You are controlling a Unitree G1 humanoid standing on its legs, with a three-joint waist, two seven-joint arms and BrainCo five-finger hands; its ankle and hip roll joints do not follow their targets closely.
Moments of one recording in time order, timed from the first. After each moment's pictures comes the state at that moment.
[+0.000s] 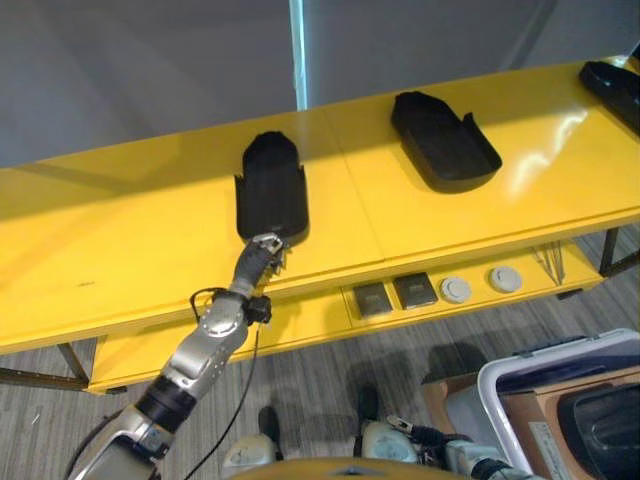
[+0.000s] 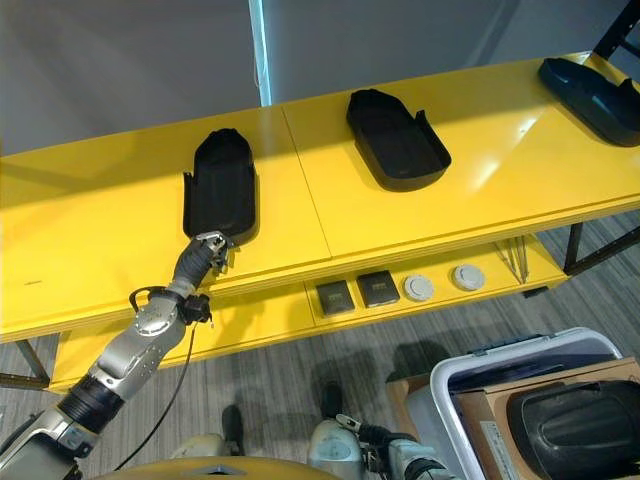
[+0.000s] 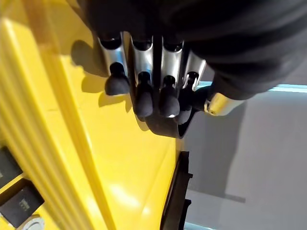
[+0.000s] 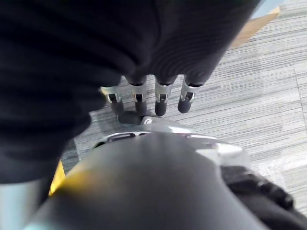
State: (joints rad) left arm -0.28 0.37 -0.47 0.08 -0.55 0.02 0.30; right arm -0.09 -0.30 0.27 1.15 0.36 0.22 0.17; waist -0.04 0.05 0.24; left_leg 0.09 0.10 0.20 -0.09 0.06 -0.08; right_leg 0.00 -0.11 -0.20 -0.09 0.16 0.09
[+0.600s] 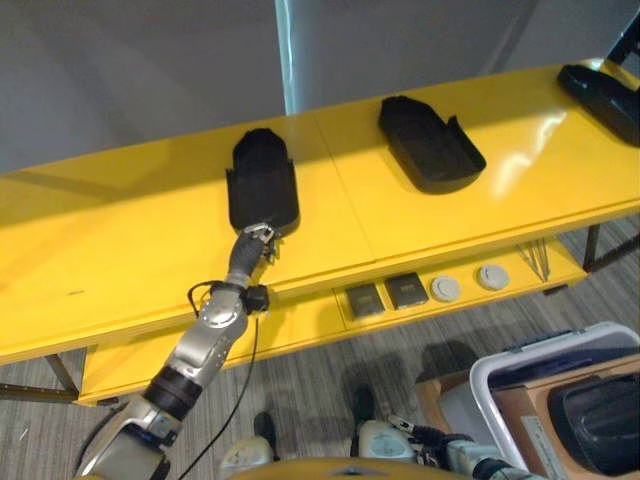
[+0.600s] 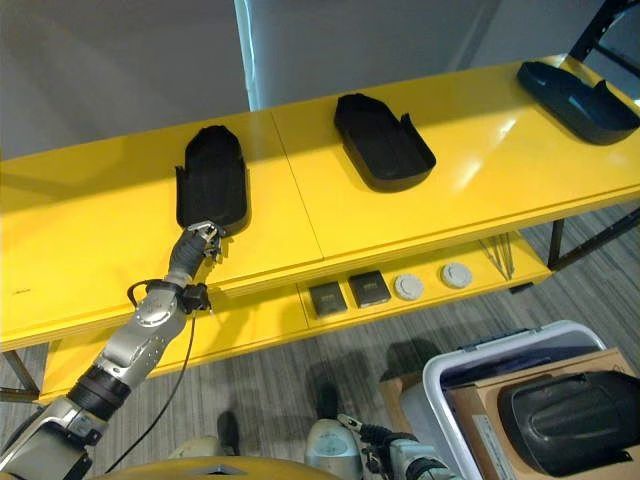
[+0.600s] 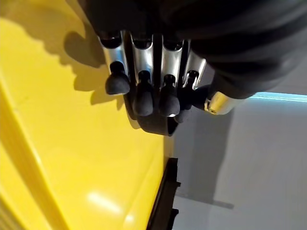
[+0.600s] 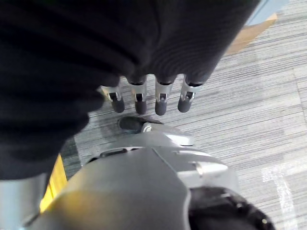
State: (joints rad) left arm -0.27 0.34 -0.42 0.11 -0.53 -0.06 0.27; right arm -0.08 -0.31 0.30 1.15 0.35 0.22 0.17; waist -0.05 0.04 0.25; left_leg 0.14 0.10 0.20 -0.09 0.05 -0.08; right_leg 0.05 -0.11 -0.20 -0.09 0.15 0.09
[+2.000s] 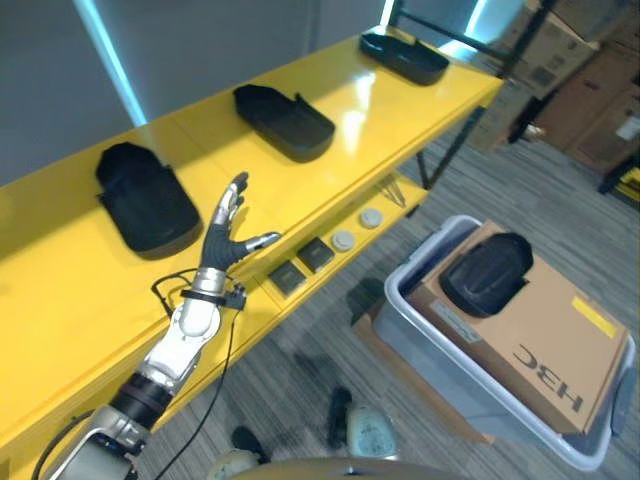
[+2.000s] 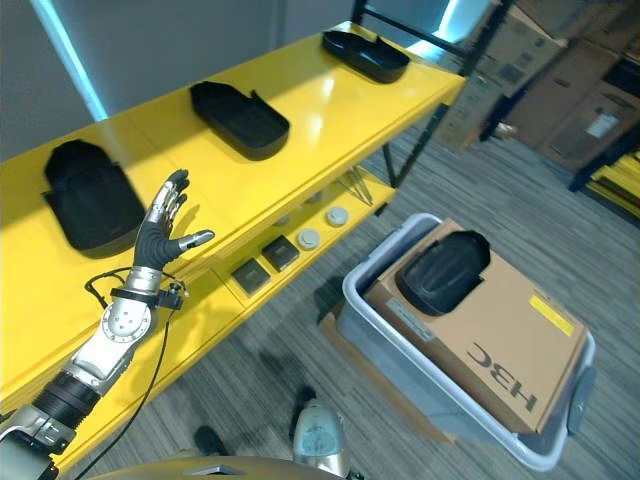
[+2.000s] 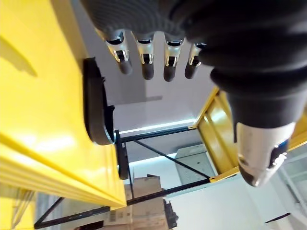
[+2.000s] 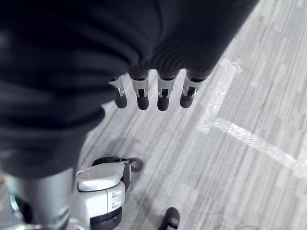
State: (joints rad) left arm -0.26 0.48 -0.43 0.15 -0.19 -0.46 0.37; right arm 0.11 -0.22 0.12 1.21 0.42 0.11 0.06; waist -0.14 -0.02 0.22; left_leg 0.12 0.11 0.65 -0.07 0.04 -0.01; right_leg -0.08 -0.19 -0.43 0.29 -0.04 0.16
